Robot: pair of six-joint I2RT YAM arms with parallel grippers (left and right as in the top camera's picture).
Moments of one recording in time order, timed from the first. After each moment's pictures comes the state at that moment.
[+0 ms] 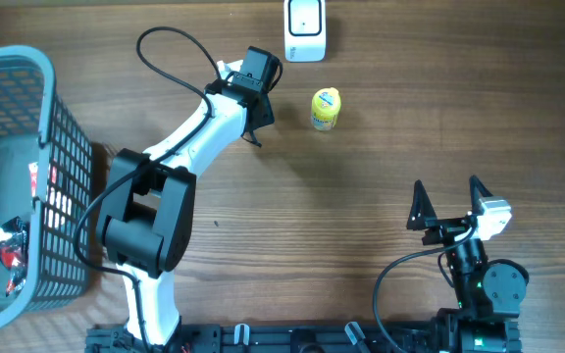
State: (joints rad) left arm -0.41 2.05 1.48 -0.62 -0.25 -0.66; right arm -0.08 0.01 0.01 0.01 -0.21 0.15
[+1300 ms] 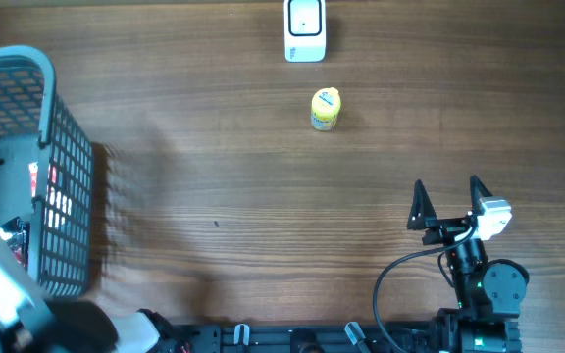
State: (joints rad) left arm 0.66 1.56 1.59 -0.99 -0.26 -0.65; right arm -0.08 0.01 0.01 0.01 -0.20 0.15
